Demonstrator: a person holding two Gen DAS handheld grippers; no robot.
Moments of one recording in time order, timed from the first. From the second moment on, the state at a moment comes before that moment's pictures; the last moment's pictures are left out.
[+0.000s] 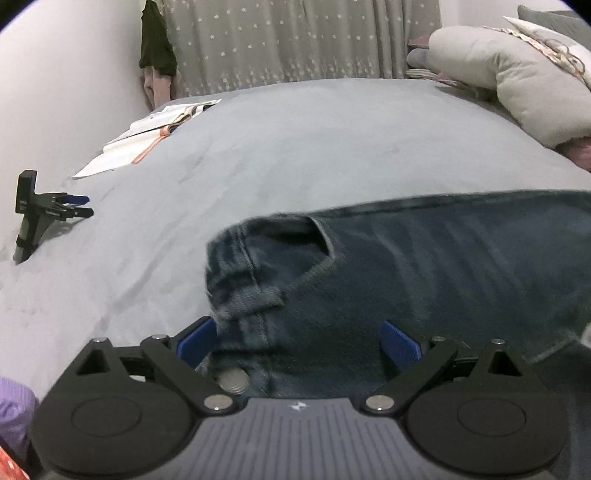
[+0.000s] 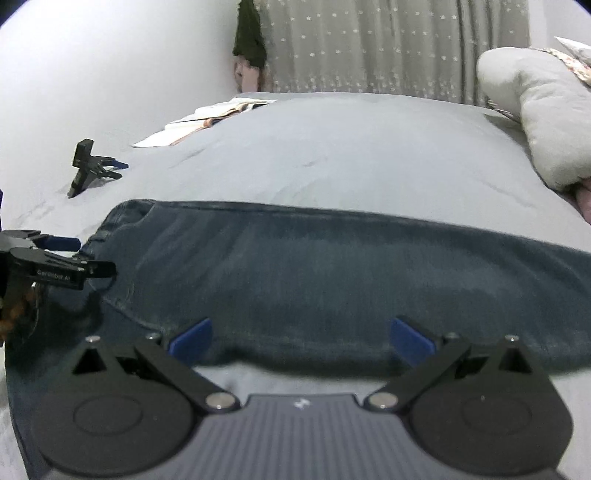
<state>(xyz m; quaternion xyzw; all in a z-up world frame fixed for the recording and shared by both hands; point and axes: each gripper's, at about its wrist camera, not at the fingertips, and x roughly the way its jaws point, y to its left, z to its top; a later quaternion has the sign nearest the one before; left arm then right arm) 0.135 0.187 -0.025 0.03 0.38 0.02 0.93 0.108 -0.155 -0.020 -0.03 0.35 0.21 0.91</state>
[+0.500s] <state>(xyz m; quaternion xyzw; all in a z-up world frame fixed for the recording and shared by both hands) 0.195 0.242 -0.026 0.04 0.35 0.01 0.94 0.211 -0.105 -0.019 -0.13 0.33 0.32 0.88</state>
